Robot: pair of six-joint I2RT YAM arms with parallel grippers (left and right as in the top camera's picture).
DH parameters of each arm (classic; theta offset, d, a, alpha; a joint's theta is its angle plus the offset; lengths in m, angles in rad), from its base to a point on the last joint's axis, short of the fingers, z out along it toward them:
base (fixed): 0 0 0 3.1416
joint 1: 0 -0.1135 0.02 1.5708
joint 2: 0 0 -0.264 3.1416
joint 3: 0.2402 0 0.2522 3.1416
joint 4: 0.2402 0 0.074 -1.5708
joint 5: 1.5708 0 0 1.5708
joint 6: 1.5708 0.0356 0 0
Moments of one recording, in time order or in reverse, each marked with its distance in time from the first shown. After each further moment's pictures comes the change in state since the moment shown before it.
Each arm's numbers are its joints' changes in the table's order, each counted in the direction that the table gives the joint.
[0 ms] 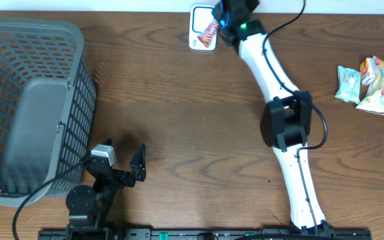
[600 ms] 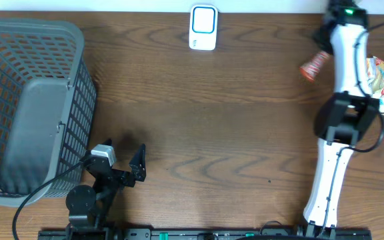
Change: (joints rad) left arm 0.000 0.000 0.000 0.000 0.000 0.000; right arm 0.487 -0.016 0.060 0.603 0.124 -0.337
